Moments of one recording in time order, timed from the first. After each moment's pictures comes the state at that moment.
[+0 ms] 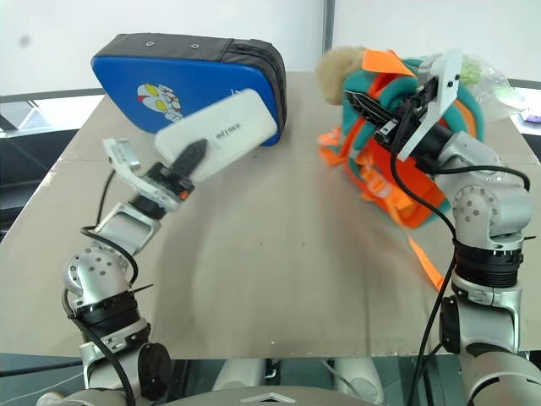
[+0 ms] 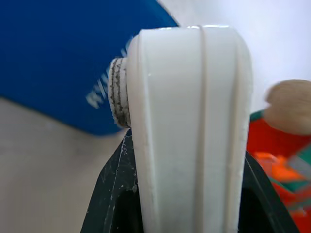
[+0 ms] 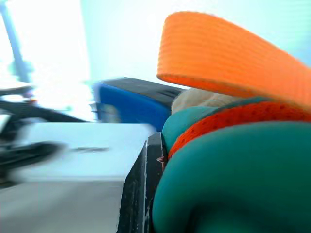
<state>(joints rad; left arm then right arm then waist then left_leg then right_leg) -0.43 0.28 0.52 -0.16 -0.92 0.75 -0.36 -0.72 -0.49 -0.19 -0.24 0.75 0.70 0.72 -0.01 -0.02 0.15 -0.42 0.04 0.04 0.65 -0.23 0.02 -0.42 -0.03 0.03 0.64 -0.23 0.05</state>
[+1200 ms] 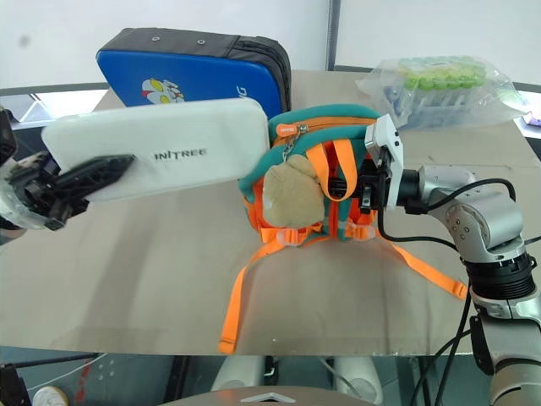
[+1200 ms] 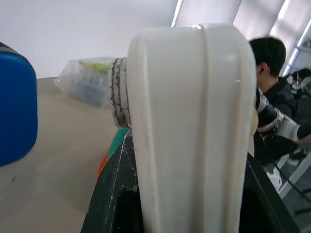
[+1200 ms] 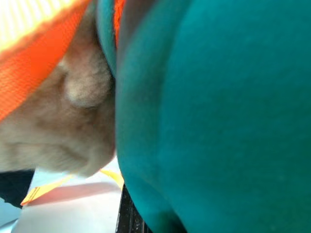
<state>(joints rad) -0.22 0.94 0.56 -0.24 -1.09 0.77 -1.15 -0.61 -0.65 0.03 -0.23 0.76 0.73 0.99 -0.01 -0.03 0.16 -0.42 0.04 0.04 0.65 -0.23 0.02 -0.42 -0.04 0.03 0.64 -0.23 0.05</state>
